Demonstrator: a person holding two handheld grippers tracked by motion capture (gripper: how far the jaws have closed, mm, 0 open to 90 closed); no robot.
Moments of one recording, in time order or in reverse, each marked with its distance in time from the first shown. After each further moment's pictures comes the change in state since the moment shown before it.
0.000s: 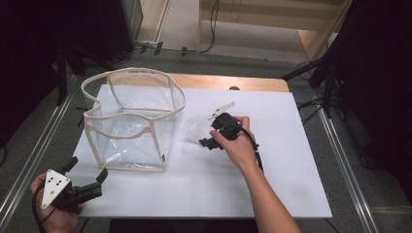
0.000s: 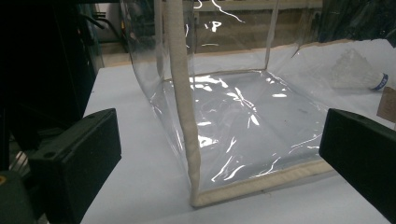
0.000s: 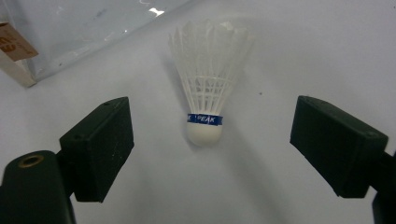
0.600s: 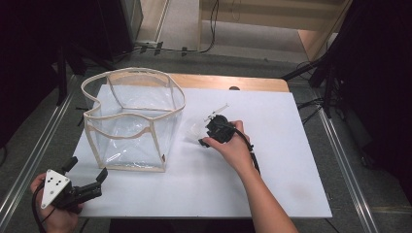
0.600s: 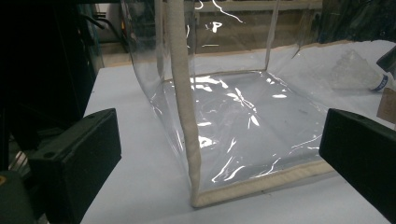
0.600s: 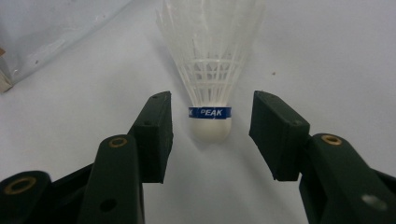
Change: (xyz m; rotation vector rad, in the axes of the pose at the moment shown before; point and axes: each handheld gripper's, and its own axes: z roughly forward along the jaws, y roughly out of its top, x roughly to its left) left arm 0.000 0.000 0.000 -0.003 0.000 -0.004; right arm 0.003 0.000 0.022 0.082 0.000 0.092
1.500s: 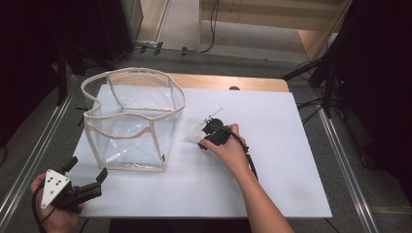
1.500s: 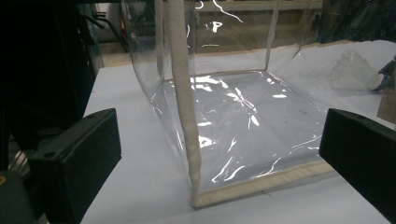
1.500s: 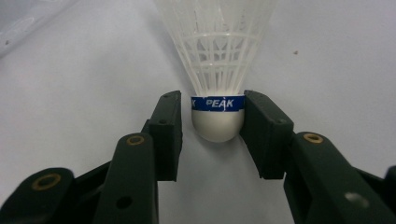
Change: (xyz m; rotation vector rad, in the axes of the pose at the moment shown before) left arm 0.000 0.000 0.000 -0.001 0.000 -0.002; right arm 0.002 -0.001 0.021 0.070 -0.011 0.011
